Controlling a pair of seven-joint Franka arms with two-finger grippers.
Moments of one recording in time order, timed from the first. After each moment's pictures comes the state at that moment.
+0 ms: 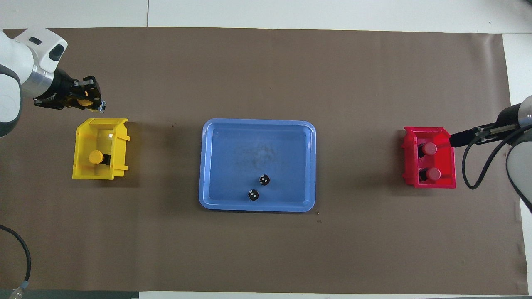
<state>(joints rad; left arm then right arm) -0.03 0.23 -0.05 -1.69 -0.02 1.93 -0.28 -0.06 -0.08 -0.03 -1.82 0.00 1.70 -0.23</state>
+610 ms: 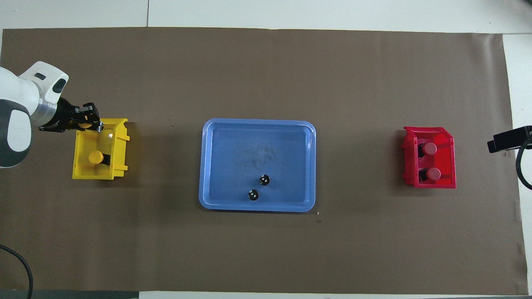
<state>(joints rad) 0.04 0.16 -0.06 -1.93 -0.02 2.09 -0.22 -0.07 -0.08 -0.04 -1.66 0.00 1.50 -0.17</state>
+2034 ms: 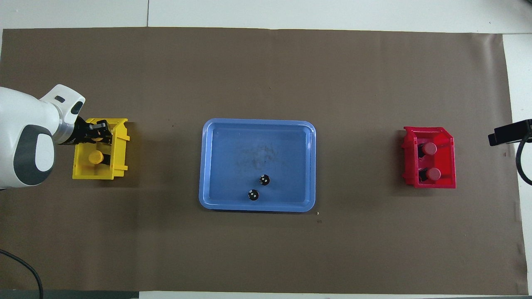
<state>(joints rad) 0.04 0.14 -0.06 -2.10 -0.02 2.26 -0.19 -0.07 -0.07 -0.03 -1.64 0.00 1.52 -0.17</state>
